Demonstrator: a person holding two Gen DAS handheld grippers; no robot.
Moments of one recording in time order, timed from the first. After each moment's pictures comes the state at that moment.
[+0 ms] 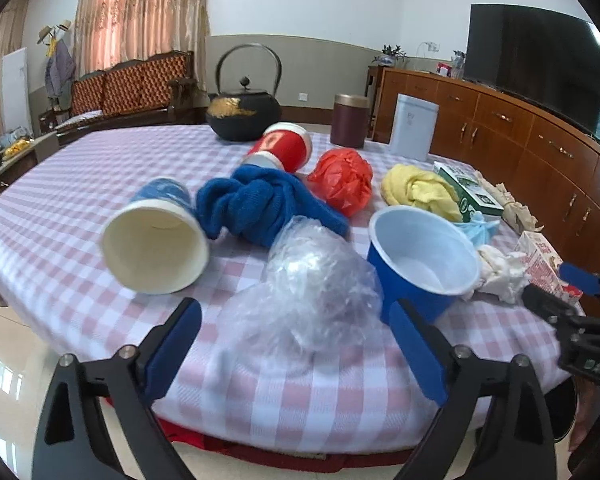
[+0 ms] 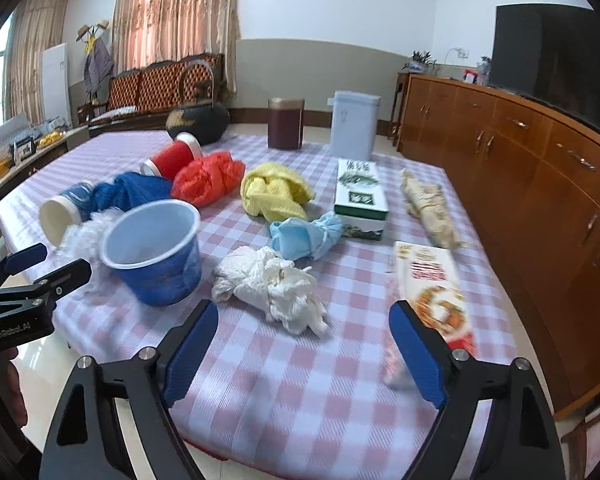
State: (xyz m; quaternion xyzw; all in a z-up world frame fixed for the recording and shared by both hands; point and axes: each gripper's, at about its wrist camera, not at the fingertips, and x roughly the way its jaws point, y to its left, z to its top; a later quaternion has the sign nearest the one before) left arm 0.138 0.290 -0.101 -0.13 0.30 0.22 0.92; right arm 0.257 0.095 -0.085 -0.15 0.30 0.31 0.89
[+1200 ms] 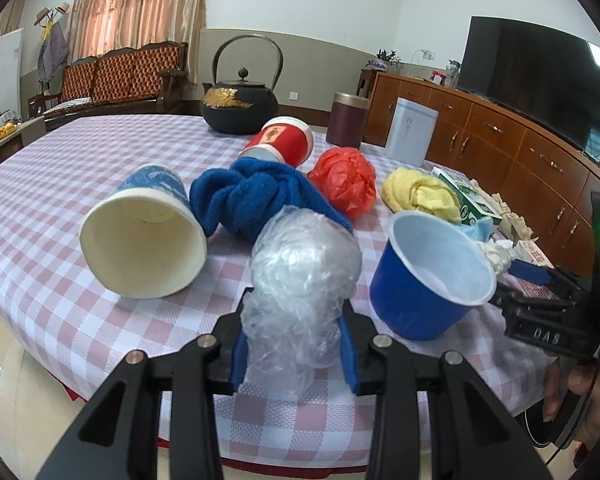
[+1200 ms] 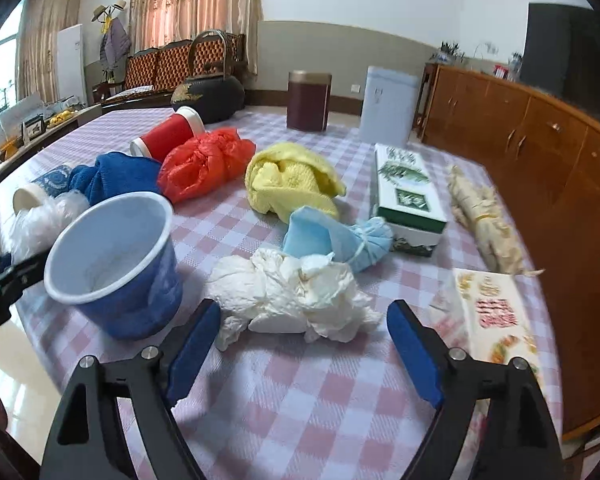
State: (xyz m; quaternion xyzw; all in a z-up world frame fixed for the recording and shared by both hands) left arm 0.142 0.308 -0.112 -0.16 0.29 0.19 0.92; right arm 0.302 0.134 -0.105 -0.16 0.32 0.36 0.86
